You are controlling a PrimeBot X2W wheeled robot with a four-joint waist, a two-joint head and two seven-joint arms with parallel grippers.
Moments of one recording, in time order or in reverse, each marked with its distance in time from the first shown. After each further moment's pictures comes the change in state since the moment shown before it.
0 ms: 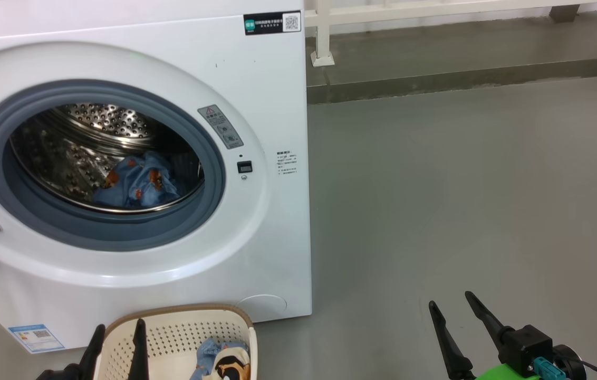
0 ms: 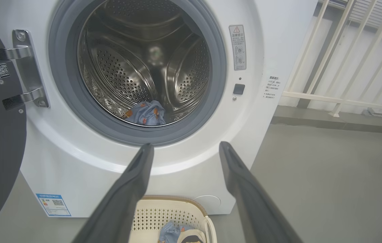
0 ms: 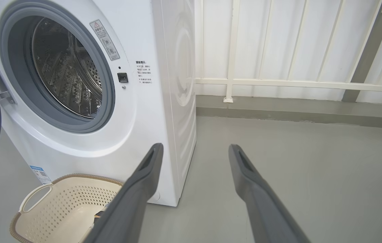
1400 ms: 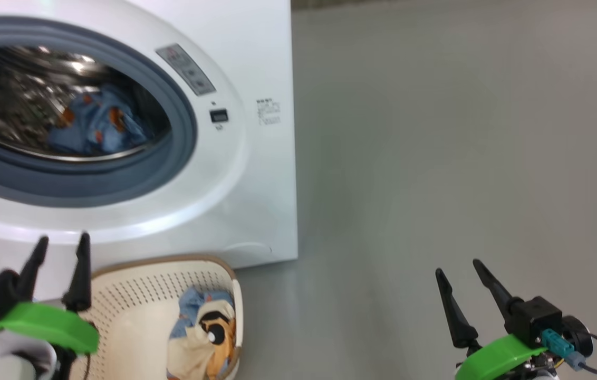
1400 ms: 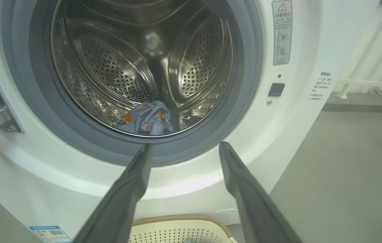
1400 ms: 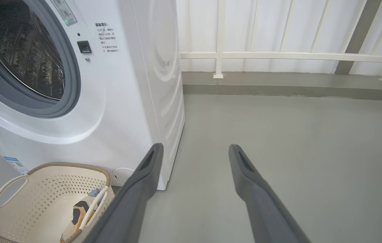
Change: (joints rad) left arm -0.378 0.221 -0.083 0.246 -0.177 -0.012 0.000; right arm -0.095 -0.001 -0.031 0.002 -0.003 0.000 0.000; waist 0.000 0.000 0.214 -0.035
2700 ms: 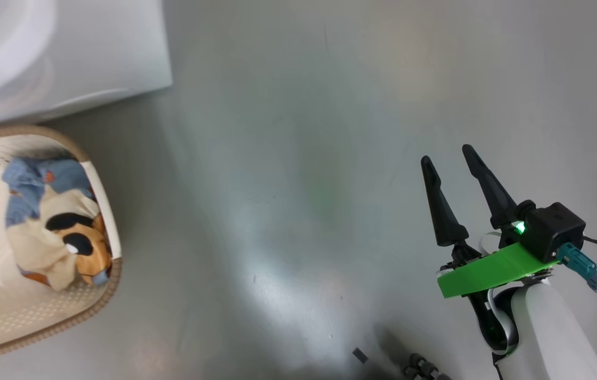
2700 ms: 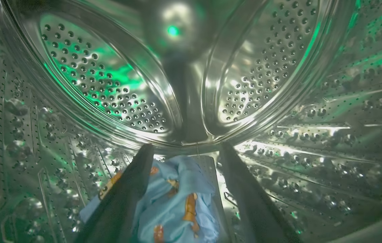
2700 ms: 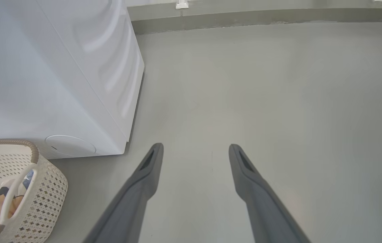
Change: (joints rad) left arm -1.069 0.393 -0.259 0.466 -0.231 -0.004 -0.001; right arm -0.244 0.001 0.065 -0.101 0.138 0.000 0.000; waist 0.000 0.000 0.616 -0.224
